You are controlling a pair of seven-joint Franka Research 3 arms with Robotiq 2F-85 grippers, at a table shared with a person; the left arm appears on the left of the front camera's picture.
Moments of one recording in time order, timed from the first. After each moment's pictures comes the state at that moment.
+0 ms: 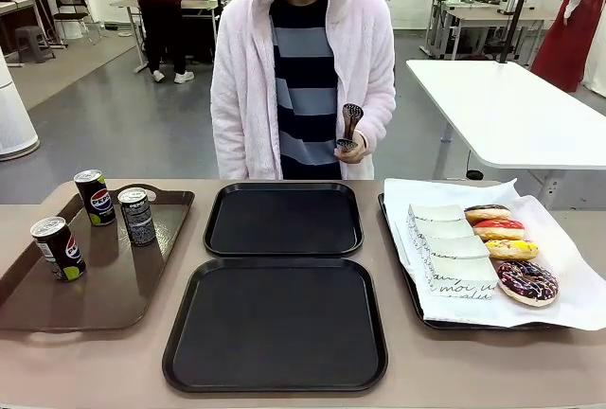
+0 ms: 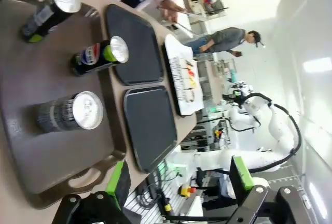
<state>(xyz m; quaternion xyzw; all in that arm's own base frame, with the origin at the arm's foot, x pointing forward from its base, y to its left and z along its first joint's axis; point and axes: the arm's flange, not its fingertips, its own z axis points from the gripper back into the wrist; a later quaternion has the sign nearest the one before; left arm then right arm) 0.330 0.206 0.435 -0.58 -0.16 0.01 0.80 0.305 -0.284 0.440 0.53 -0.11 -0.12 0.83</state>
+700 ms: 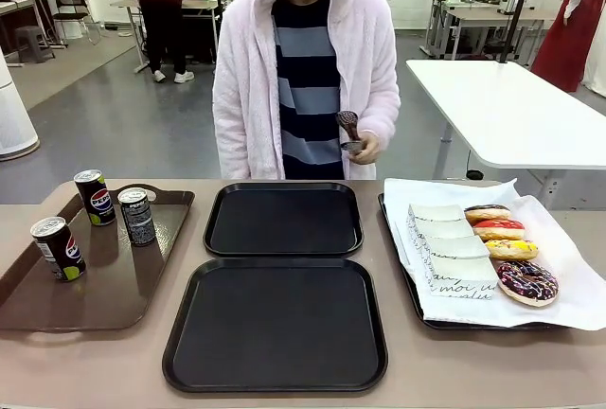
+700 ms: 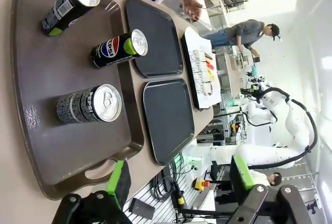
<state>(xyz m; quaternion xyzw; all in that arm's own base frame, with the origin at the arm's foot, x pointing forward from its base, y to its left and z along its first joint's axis) 0.332 0.209 0.437 -0.54 -0.15 0.00 0.83 0.305 -0.285 0.441 0.53 -0.10 -0.12 0.83</state>
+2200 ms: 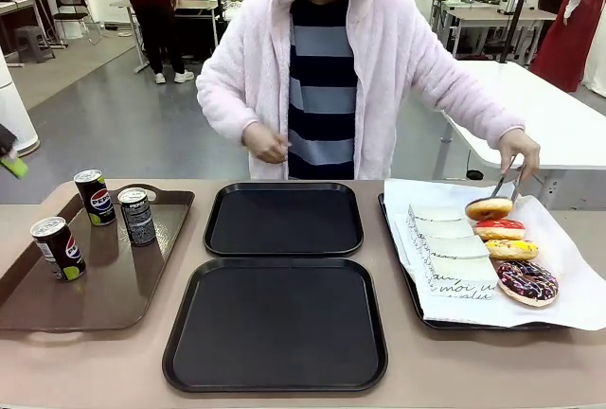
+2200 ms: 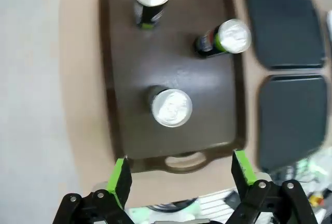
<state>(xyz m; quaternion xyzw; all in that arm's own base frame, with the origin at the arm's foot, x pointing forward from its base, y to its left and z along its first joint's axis) 0.369 0.062 0.514 -0.11 -0.12 0.01 0.99 0.306 -0.284 0.441 0.53 -0.10 -0.12 0.83</state>
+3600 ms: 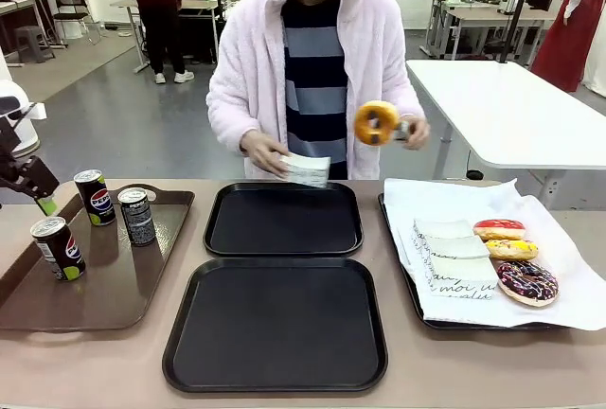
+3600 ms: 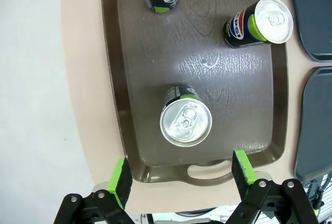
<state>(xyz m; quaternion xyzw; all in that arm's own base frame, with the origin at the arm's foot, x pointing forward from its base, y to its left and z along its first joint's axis) 0.391 0.021 0.462 -0.01 -0.08 -0.02 1.00 0.306 -0.284 0.441 0.53 -0.10 -0.12 0.83</state>
